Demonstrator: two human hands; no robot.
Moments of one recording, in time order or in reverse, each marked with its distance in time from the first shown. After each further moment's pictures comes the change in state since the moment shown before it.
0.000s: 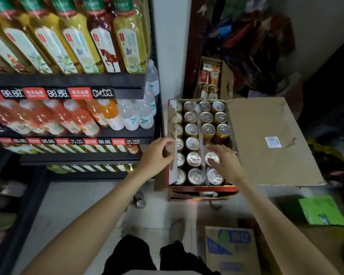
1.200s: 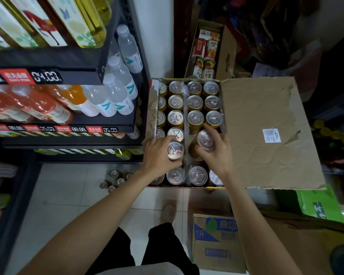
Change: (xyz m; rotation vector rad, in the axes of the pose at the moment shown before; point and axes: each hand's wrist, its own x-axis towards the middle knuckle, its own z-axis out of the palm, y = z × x) left_hand 0.050 -0.011 0.114 0.287 0.007 -0.045; right_hand 0.037 0.057 0.011 0.400 0.148 0.142
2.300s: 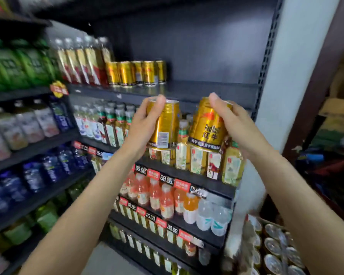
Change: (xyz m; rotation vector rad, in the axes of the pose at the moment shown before) left_hand -0.085 -0.016 -0.485 -0.840 0.819 0.049; right_hand 0.005 -0.492 0.029 0.397 -0.370 -0.615
